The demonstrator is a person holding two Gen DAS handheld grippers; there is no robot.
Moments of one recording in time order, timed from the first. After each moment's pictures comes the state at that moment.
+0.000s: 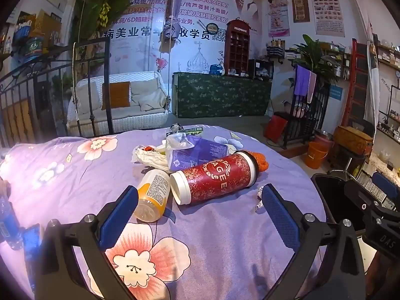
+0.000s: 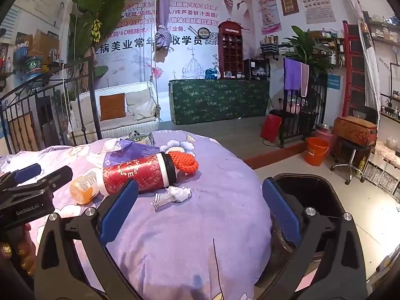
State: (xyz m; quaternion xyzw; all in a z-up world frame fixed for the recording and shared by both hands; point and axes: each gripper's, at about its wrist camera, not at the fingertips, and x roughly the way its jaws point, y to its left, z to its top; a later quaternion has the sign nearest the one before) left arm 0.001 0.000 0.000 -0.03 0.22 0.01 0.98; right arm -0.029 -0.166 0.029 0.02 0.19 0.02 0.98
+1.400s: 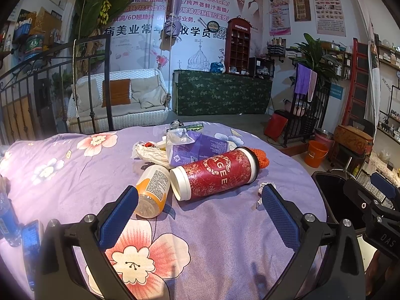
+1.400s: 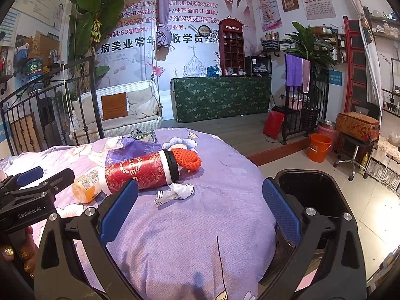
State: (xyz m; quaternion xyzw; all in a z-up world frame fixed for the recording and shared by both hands) left arm -0.001 0.001 -0.007 -0.03 0.22 0.01 0.97; right arm -0.027 -0.164 0.023 0.03 0.19 0.03 0.98
